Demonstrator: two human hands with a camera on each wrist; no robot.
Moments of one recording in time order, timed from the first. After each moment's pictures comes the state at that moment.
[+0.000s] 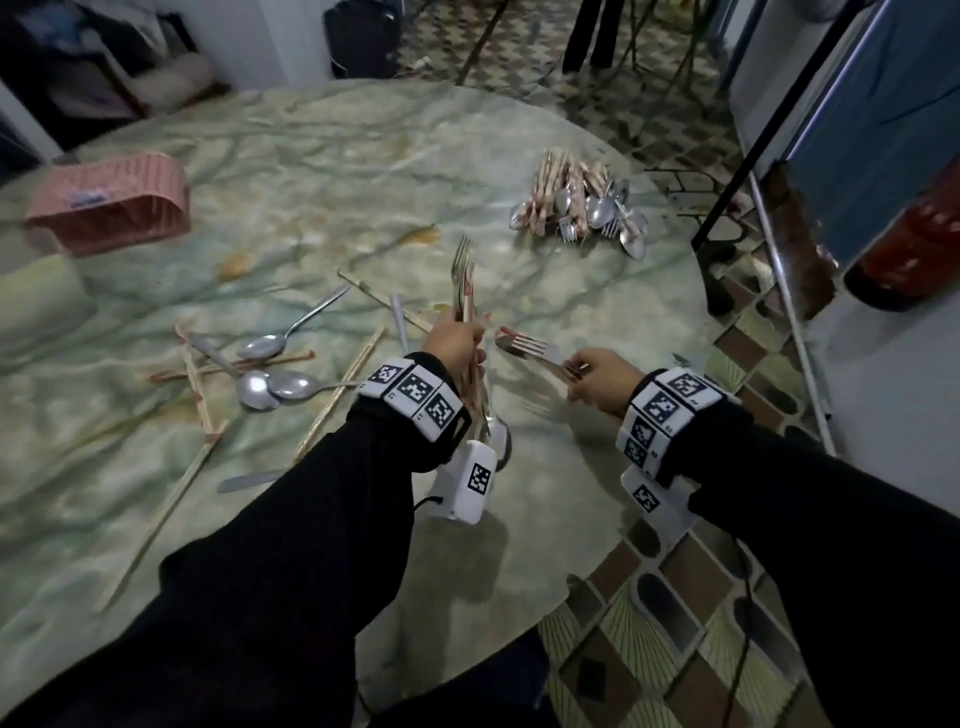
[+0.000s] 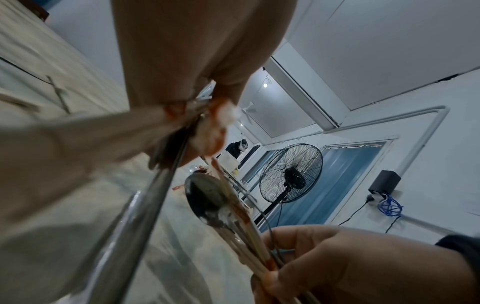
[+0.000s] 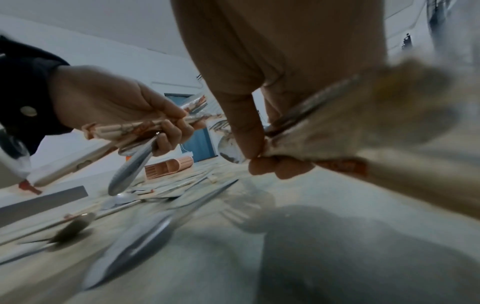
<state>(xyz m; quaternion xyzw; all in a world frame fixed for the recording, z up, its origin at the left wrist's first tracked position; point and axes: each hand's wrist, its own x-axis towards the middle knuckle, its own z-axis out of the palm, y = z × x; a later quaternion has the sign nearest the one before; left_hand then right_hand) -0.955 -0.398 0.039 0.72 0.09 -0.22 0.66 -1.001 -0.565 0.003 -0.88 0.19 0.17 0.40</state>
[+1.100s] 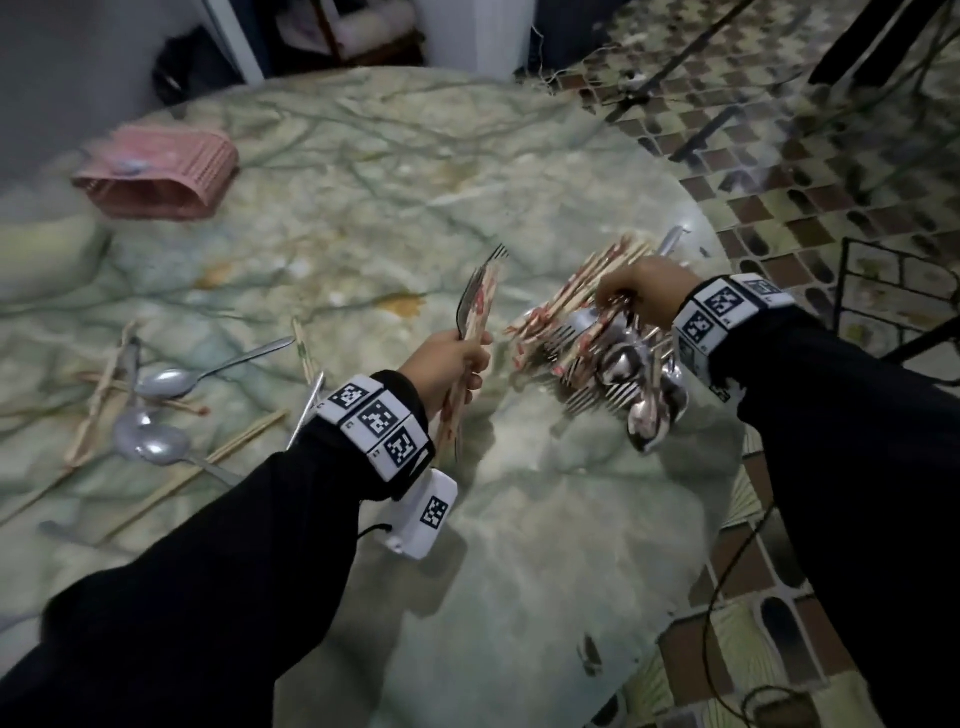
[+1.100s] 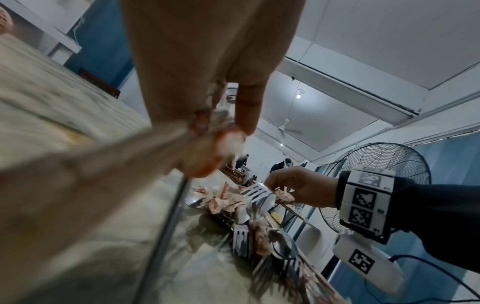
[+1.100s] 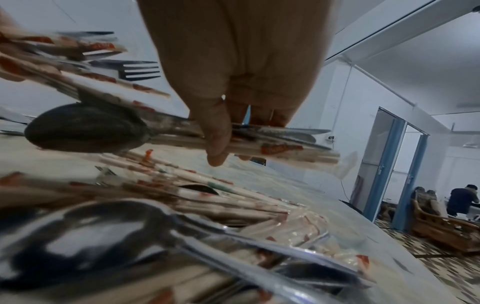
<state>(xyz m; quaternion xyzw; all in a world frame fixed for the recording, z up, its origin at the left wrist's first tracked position) -0.784 -0.540 0.040 0.69 0.22 -0.15 0.67 -0.644 -0.758 0.033 -0.94 -0.32 0.09 0.09</state>
